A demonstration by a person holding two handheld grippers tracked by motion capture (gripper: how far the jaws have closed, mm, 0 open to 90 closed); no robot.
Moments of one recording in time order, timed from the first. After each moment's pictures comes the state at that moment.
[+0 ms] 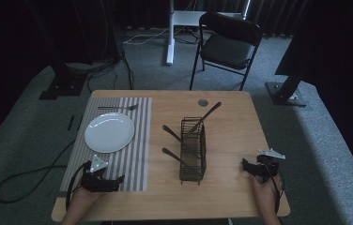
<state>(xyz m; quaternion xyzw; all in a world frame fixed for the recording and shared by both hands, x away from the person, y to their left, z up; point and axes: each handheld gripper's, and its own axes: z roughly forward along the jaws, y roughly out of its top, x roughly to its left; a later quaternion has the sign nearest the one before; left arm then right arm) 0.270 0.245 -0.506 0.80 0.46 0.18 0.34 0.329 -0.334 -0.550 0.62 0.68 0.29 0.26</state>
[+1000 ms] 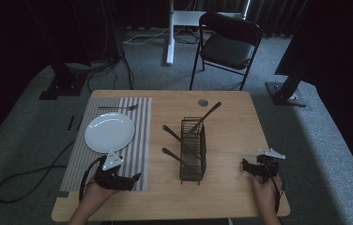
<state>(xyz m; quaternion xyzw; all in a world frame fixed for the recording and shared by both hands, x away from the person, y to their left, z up) 0.268 0.196 -0.466 0.82 0.38 0.17 0.39 0.329 -0.334 -0.550 0.62 0.68 0.29 0.26</state>
